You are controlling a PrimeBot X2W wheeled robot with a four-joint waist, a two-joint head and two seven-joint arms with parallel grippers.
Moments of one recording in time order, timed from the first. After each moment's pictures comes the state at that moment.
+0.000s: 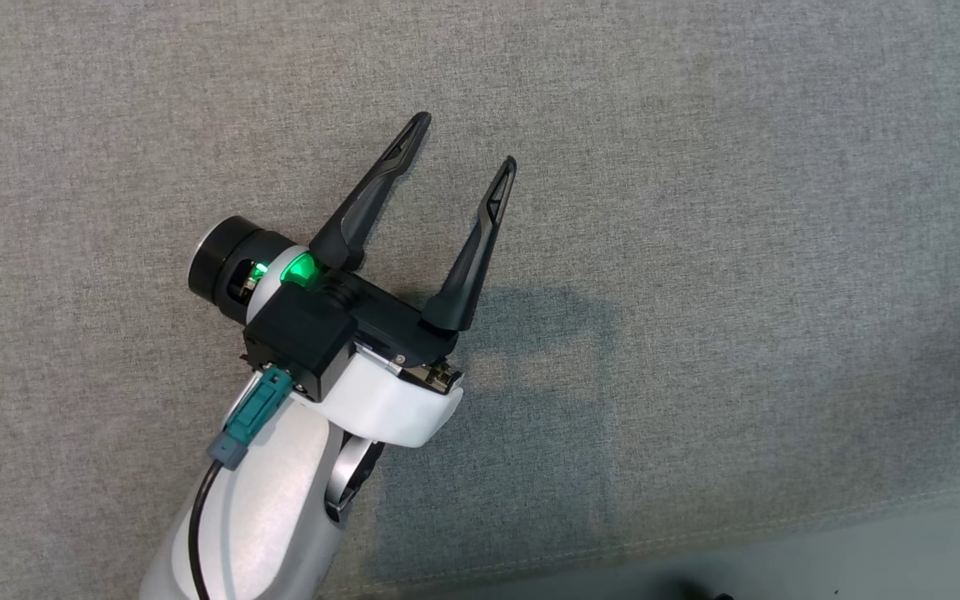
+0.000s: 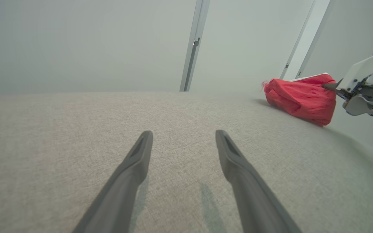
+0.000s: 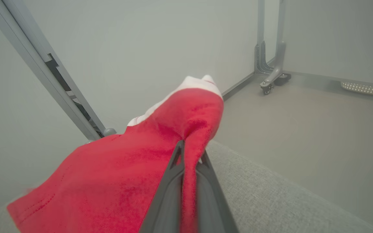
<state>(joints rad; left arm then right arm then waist) -0.48 0.06 -0.41 0.04 -0.16 -0.06 -0.27 -1.16 -0.38 -0.54 1.08 0.34 0.13 -0.25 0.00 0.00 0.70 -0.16</state>
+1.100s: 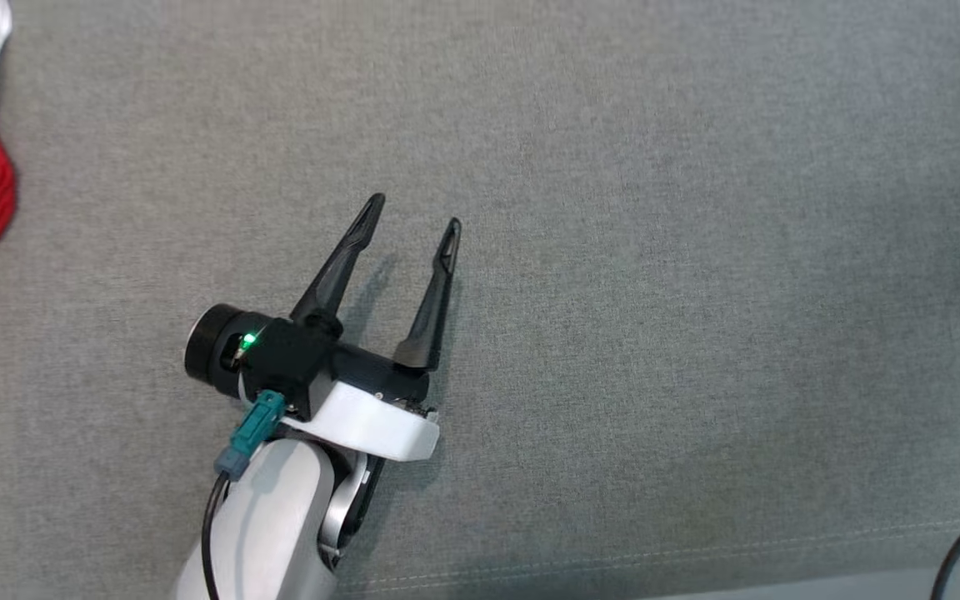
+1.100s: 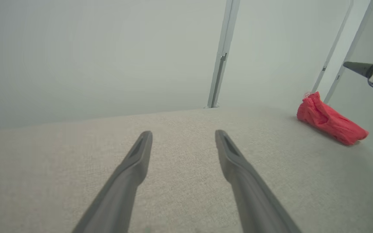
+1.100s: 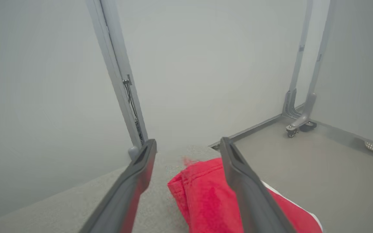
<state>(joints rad) -0.39 0.05 -0.39 0.12 -0.20 0.02 -0.26 -1.09 -0.14 -0.76 0.90 -0.24 0.13 -0.25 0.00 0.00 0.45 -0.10</state>
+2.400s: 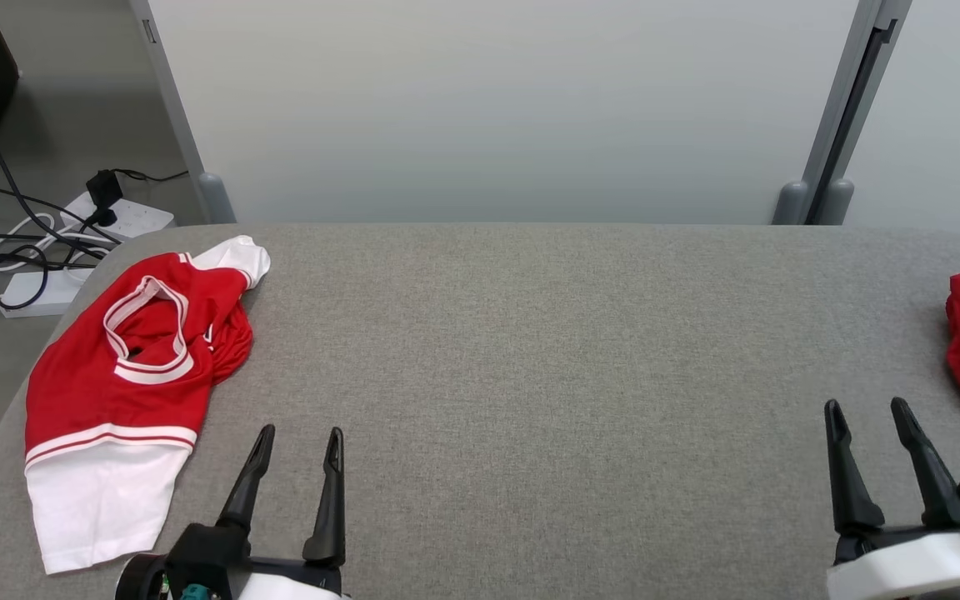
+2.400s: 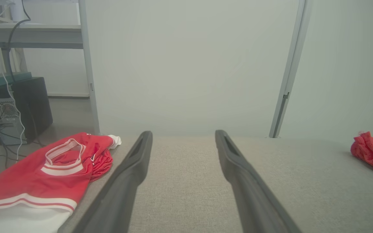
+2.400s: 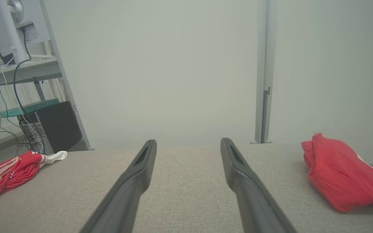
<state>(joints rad) 0.06 0.05 -0.19 0.08 -0.23 0.07 -0.26 -0.02 -0.12 0.01 0.18 0.27 0.13 -0.26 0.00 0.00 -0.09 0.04</state>
